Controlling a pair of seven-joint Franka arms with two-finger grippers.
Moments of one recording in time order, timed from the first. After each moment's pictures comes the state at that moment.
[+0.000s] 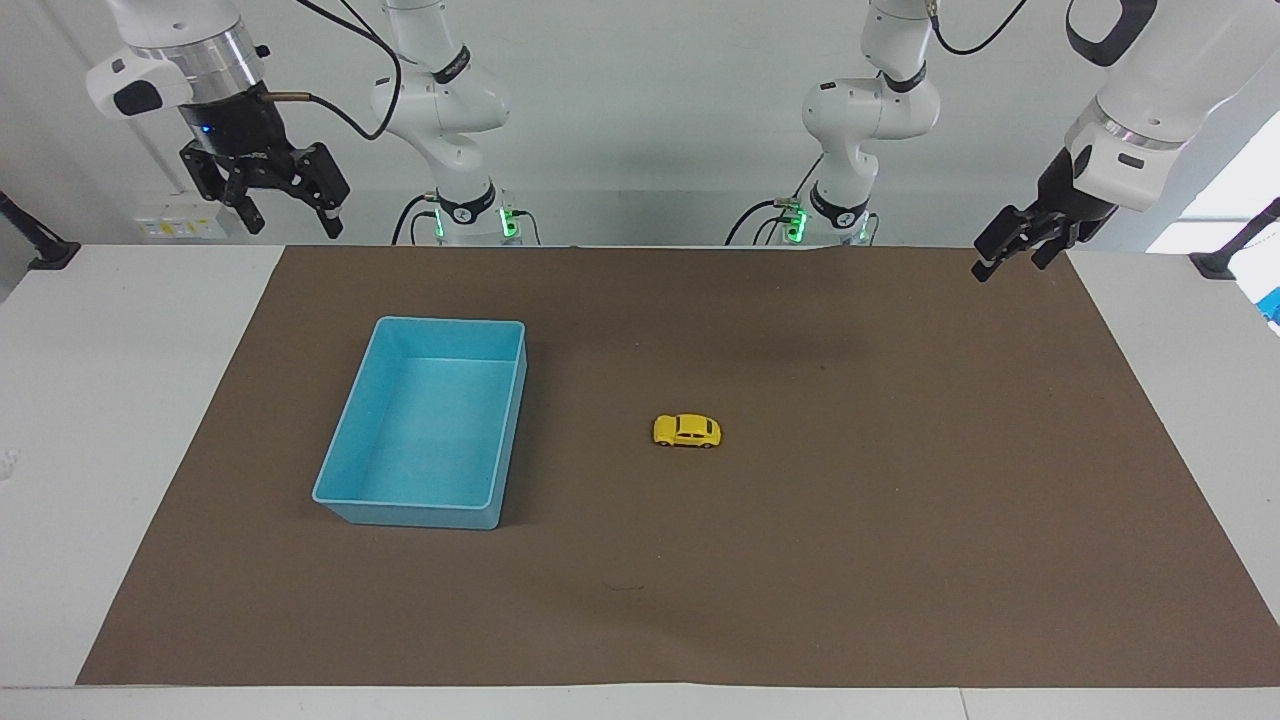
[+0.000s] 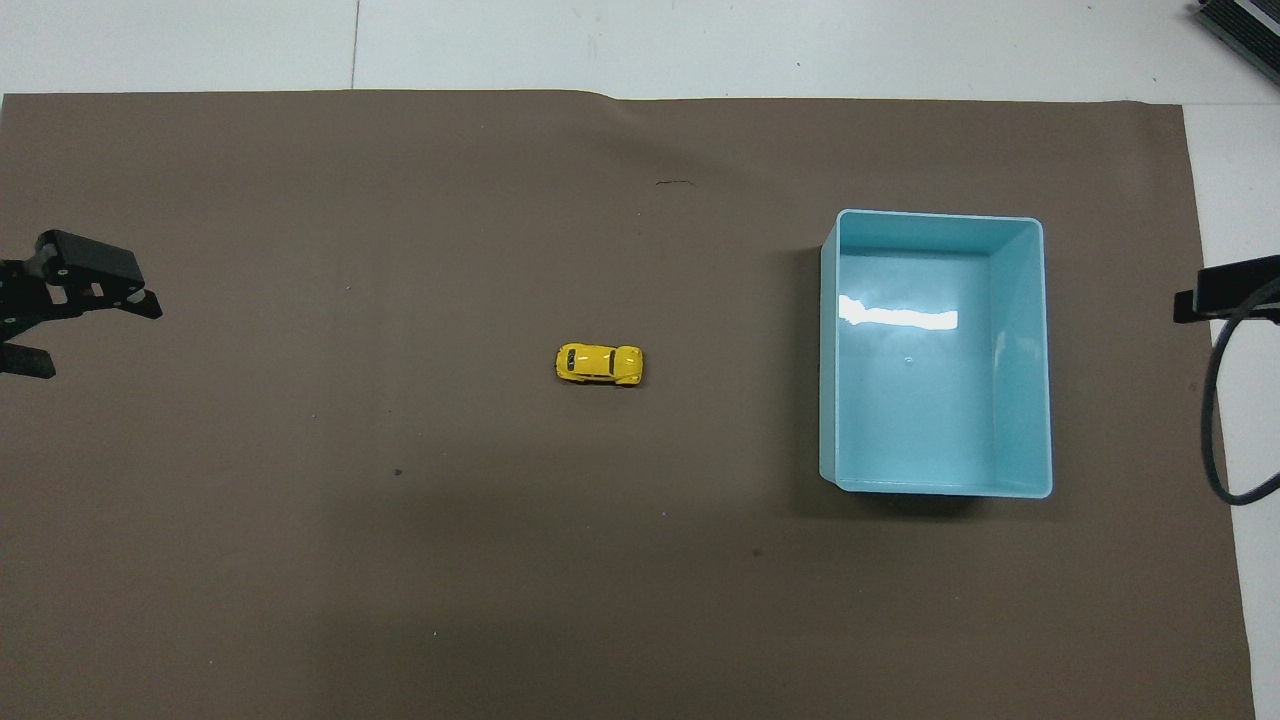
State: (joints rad) left arm -0.05 -0.02 0.02 -1.57 -0.10 1.54 -0.51; right arm 0.09 -0.03 -0.14 -1.46 0.03 1.51 0.09
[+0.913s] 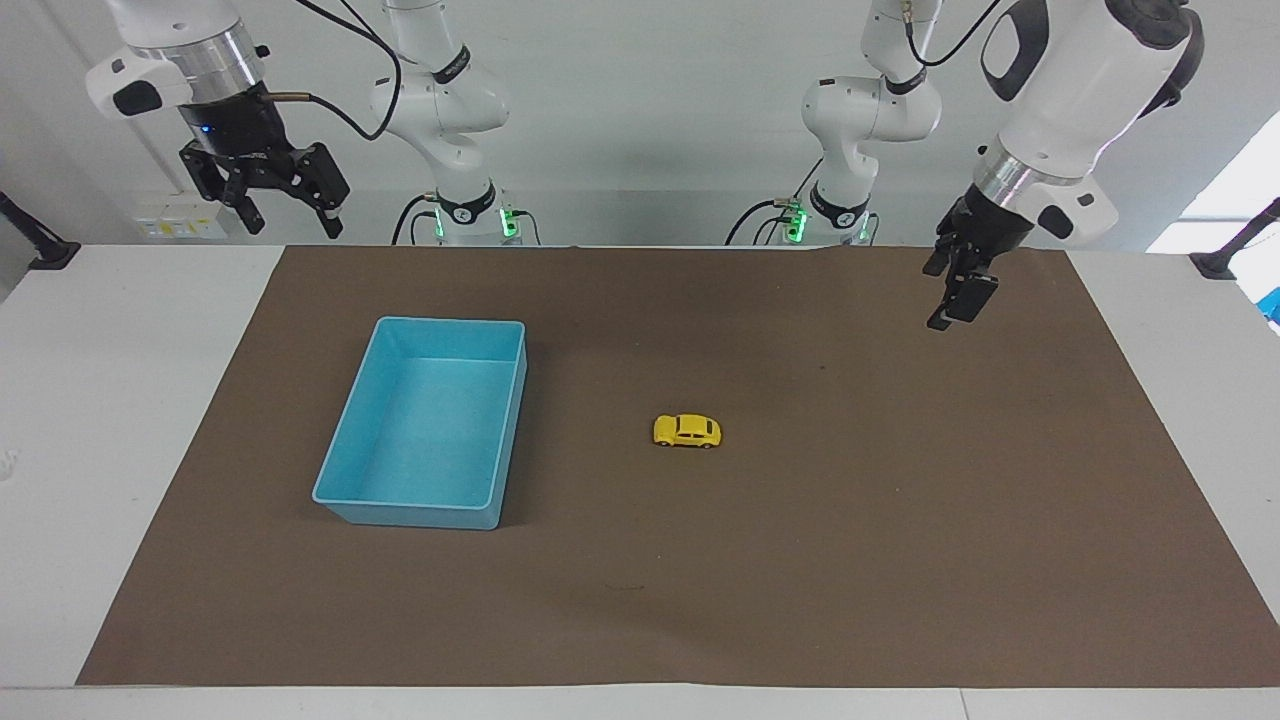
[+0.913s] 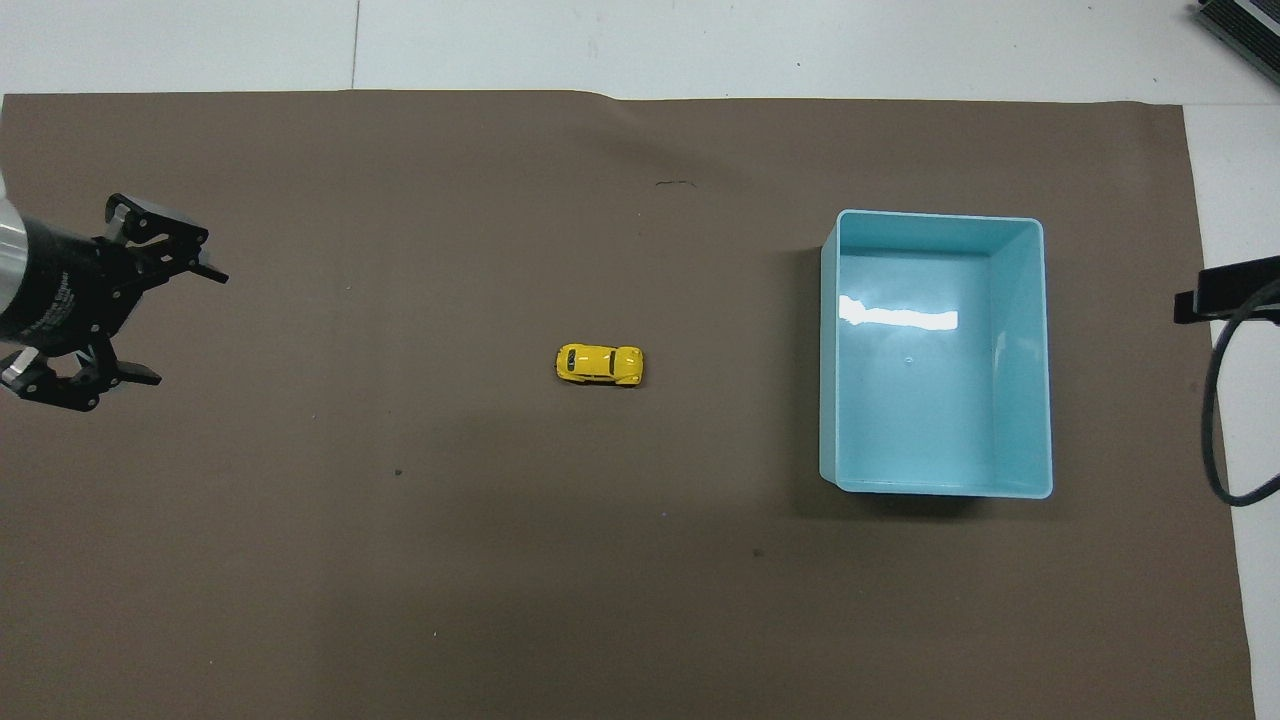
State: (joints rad) left arm -0.23 0.02 0.00 -1.65 -0.11 1.73 -1.54; right arm 0.08 -0.03 -0.14 -1.46 0.03 1.51 0.09
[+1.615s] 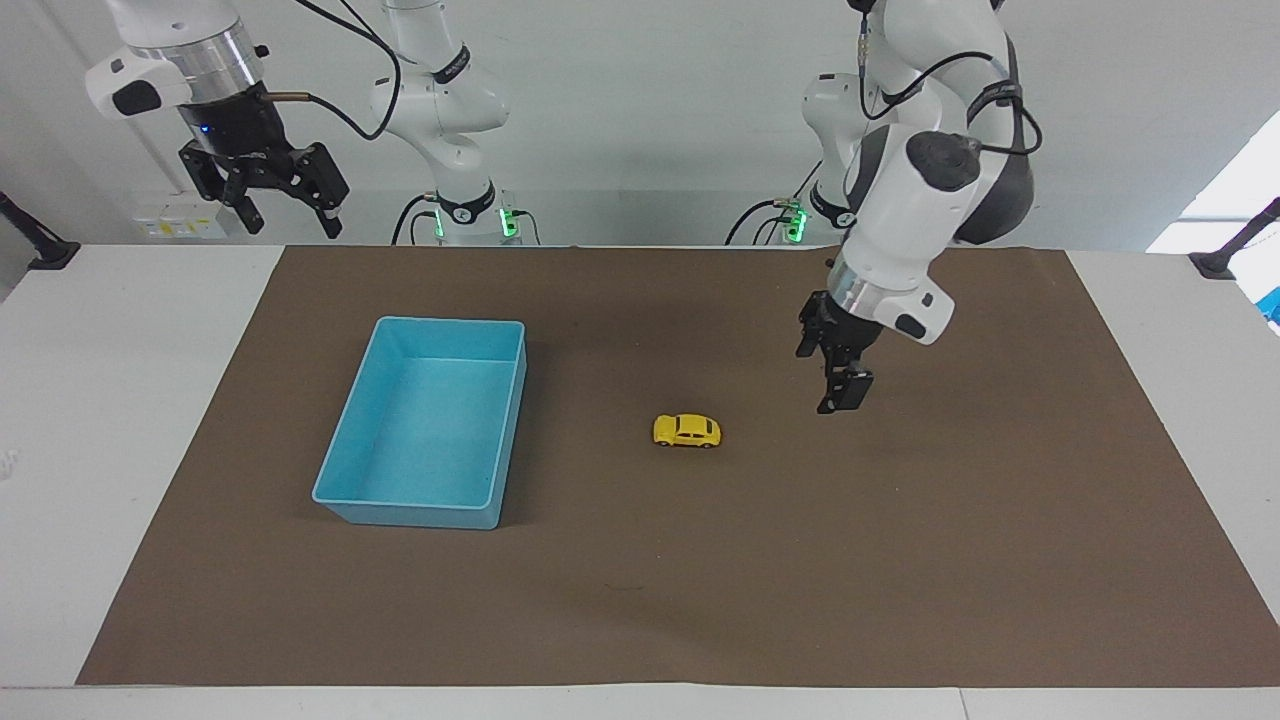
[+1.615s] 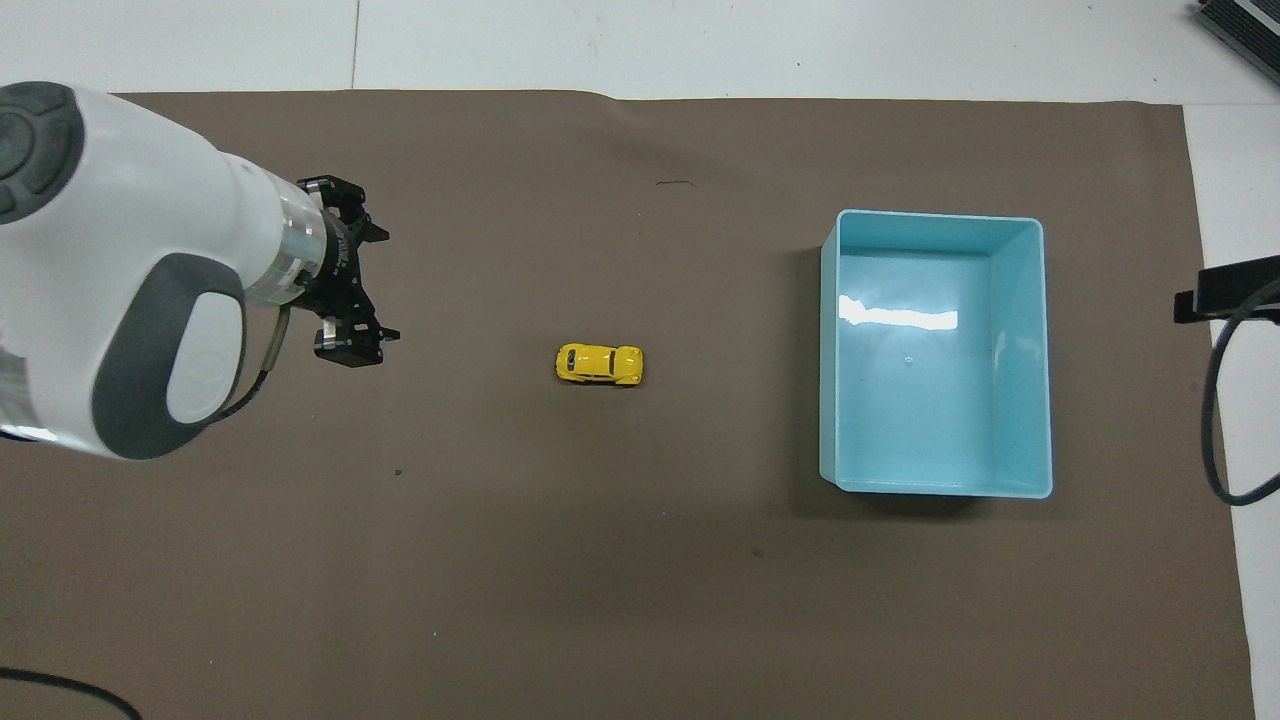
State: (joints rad) left arm -0.41 0.24 0.00 -1.67 -0.11 2.02 -1.99; right arm 0.08 -0.03 -0.14 -1.46 0.03 1.51 0.09
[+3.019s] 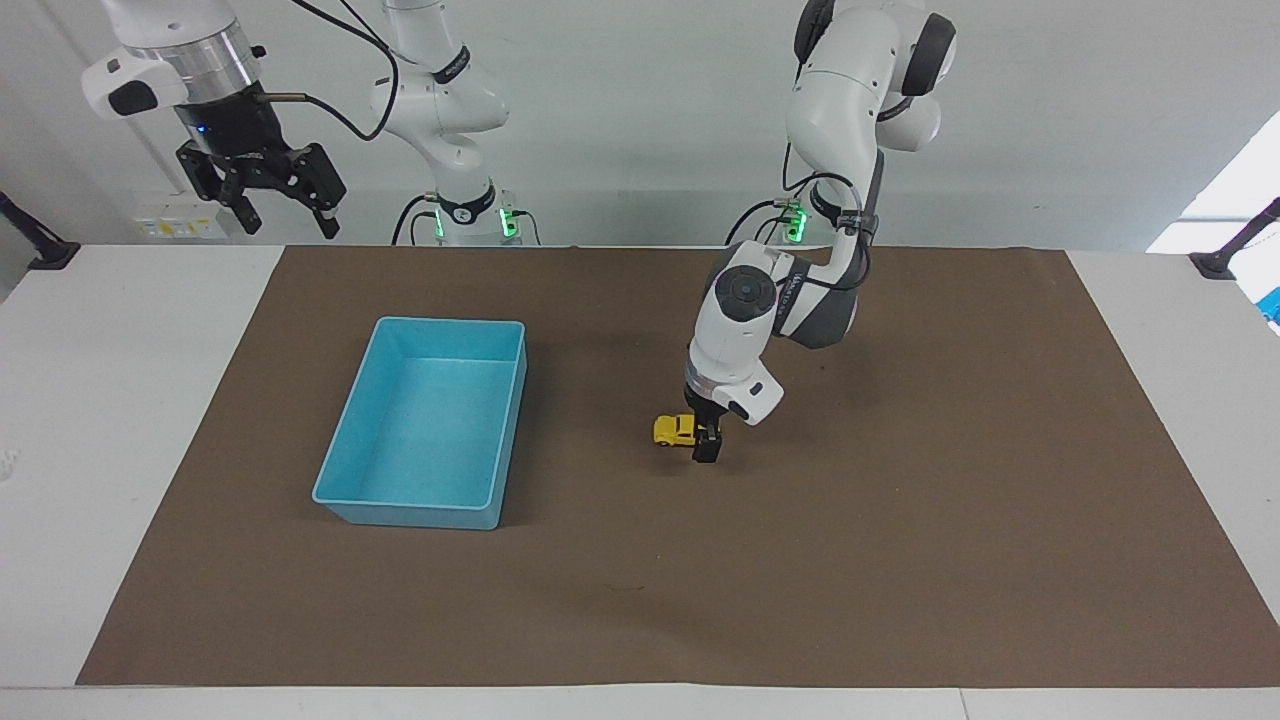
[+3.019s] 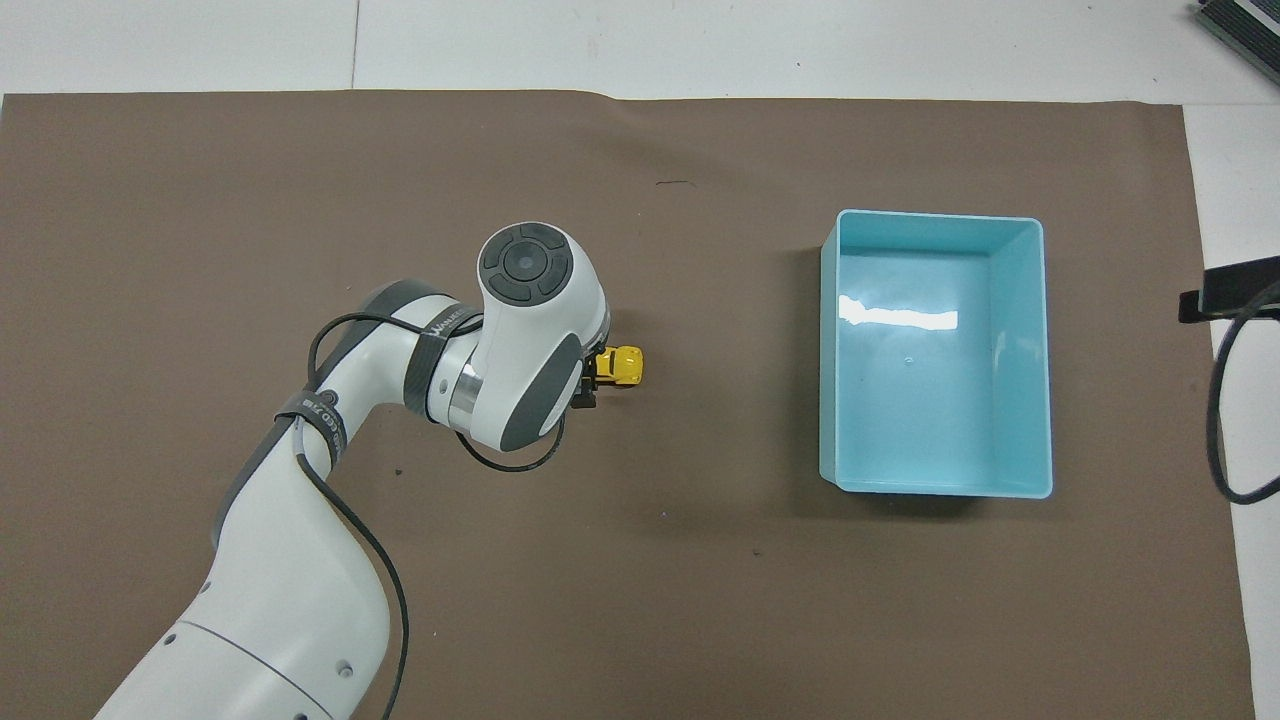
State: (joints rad) left arm -0.59 0.52 0.01 -1.64 -0.11 2.19 -2.06; right arm 0.08 -0.03 -0.14 -1.46 0.03 1.51 0.09
